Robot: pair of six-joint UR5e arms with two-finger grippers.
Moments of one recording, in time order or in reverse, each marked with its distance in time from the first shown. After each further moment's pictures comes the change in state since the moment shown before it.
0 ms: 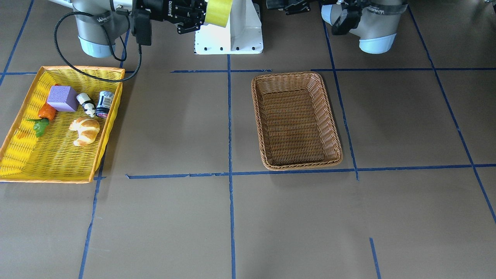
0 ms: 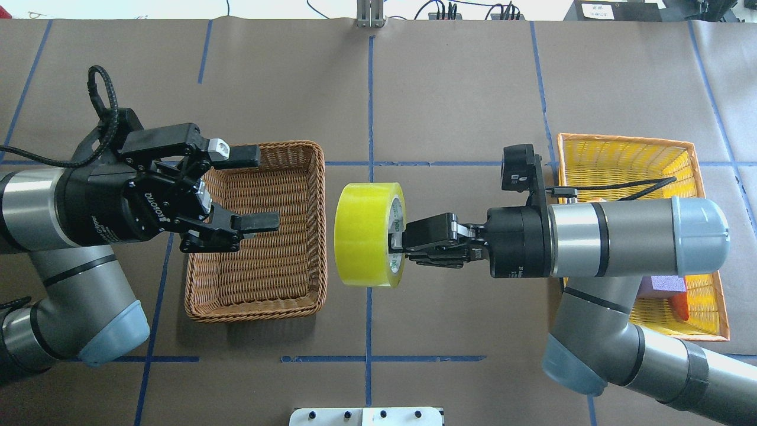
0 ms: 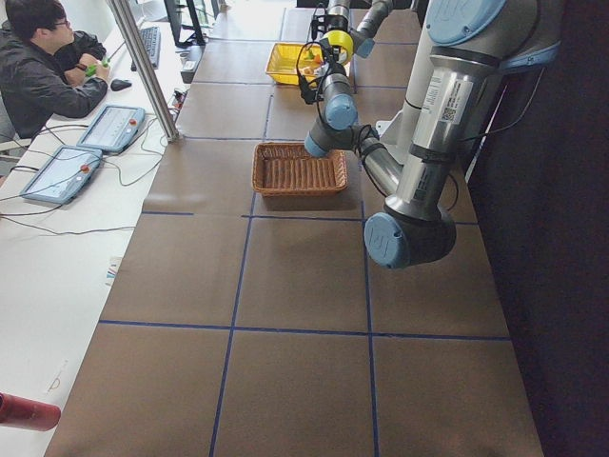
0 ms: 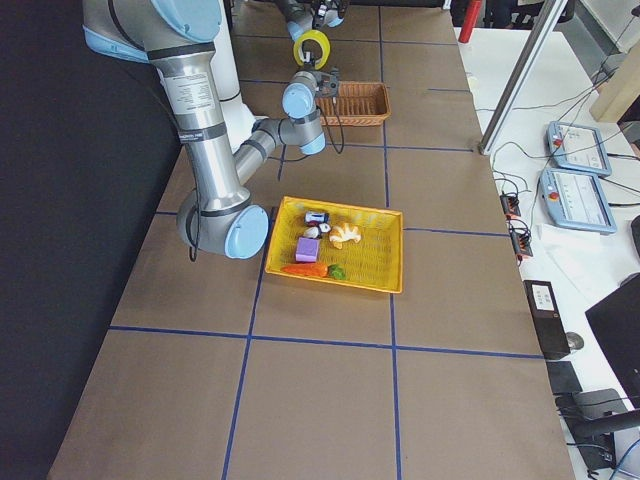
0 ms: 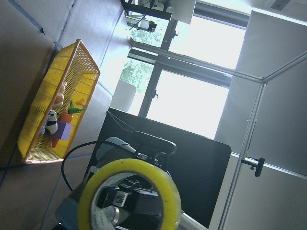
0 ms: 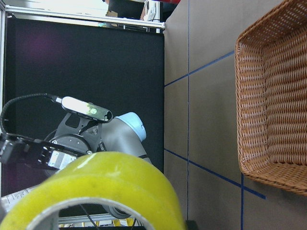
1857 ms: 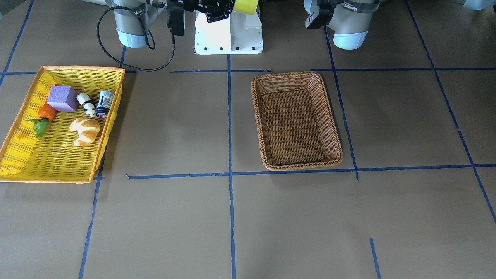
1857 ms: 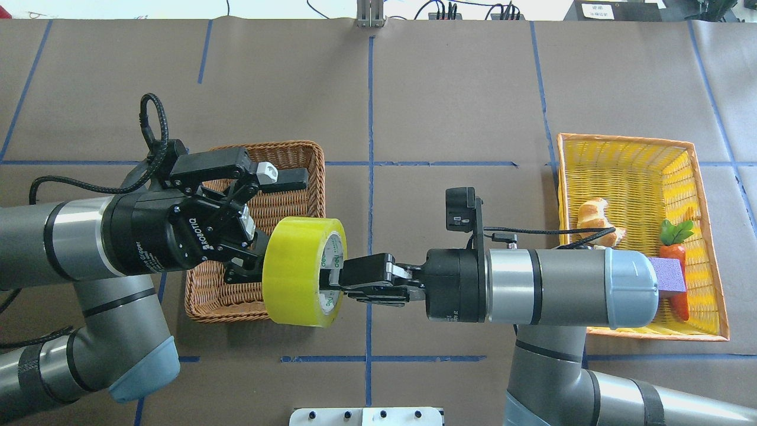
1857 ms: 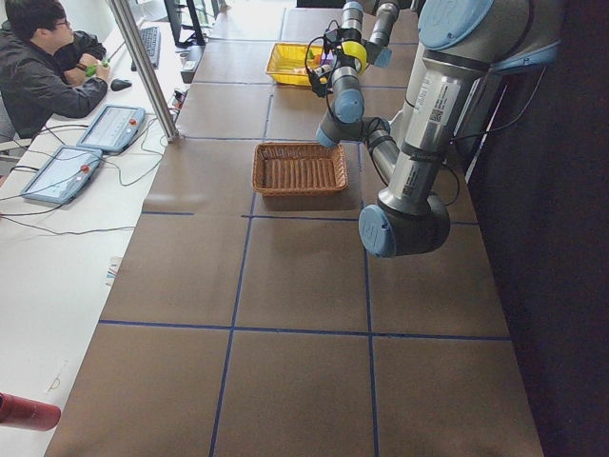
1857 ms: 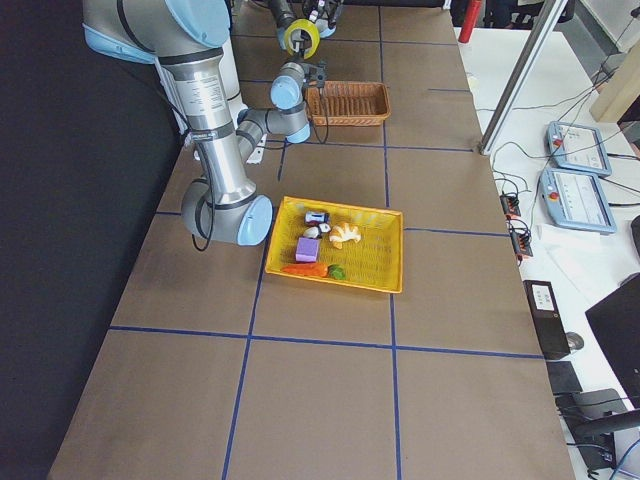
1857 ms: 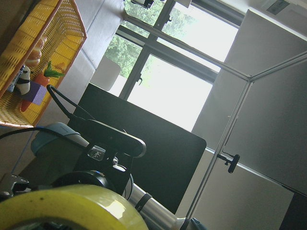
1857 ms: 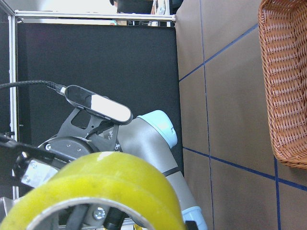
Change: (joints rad) left arm 0.106 -0.051 0.005 0.002 0.093 -0.054; right arm -0.147 0.087 -0.029 -0.019 -0.172 -0.009
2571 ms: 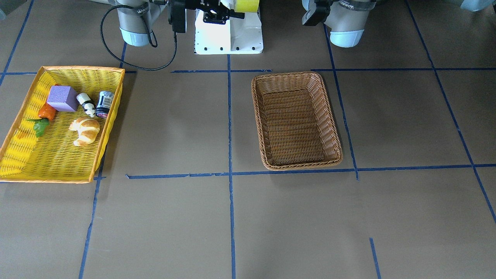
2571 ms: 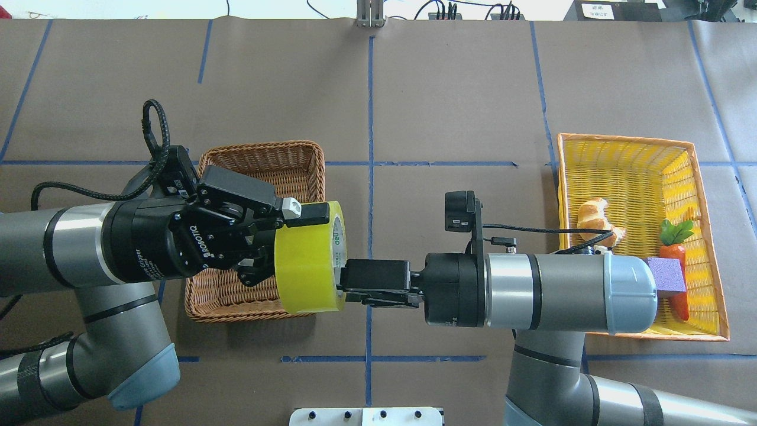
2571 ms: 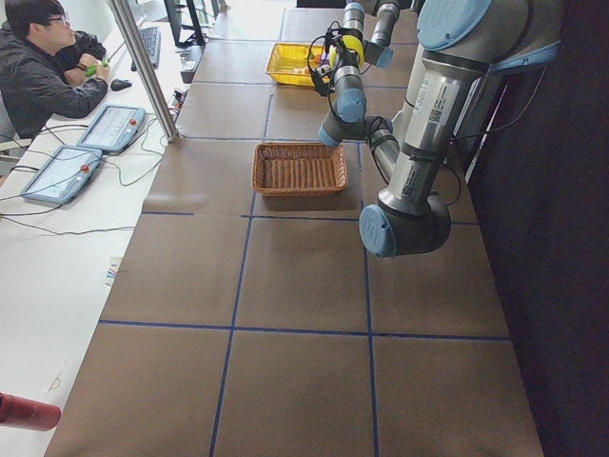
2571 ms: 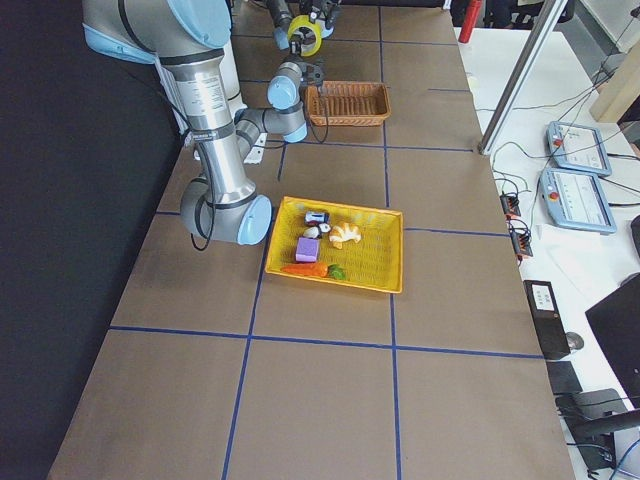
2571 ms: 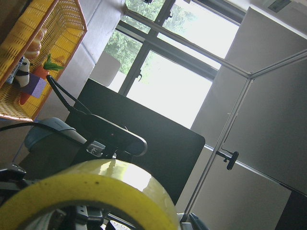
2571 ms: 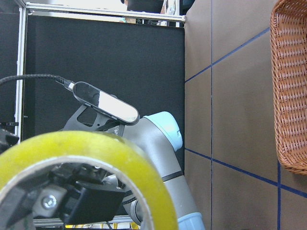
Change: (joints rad) left arm 0.015 0.001 -0.013 0.001 0.002 -0.003; right arm -0.009 0.001 0.002 0.009 -0.008 -0.066
